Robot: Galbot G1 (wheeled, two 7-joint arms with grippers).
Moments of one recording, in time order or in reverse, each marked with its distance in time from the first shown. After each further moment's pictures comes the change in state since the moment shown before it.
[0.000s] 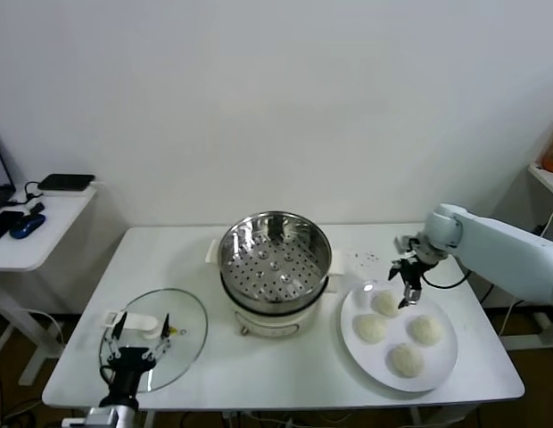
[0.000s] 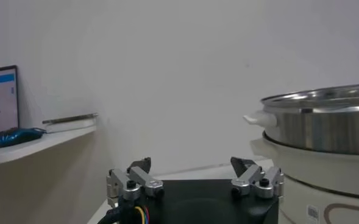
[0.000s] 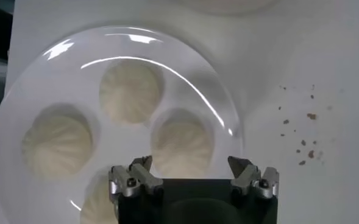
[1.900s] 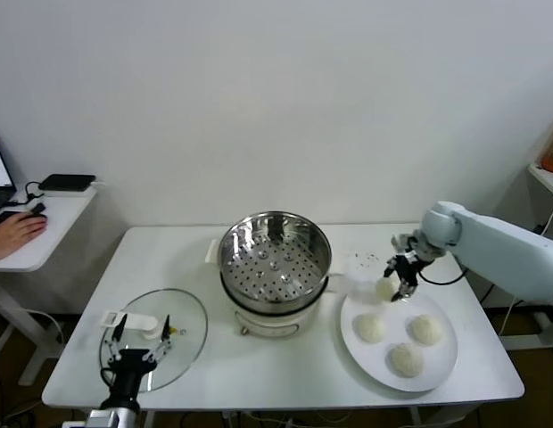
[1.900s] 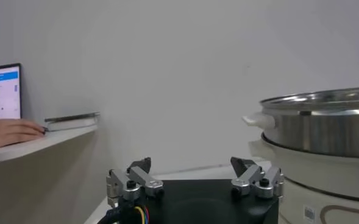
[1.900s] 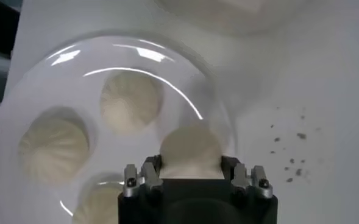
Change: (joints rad) left arm 0.008 -0.010 0.001 -0.009 0.001 -0.005 0.000; right arm 0.134 -0.027 -0.020 0.122 -0.038 0.085 -0.024
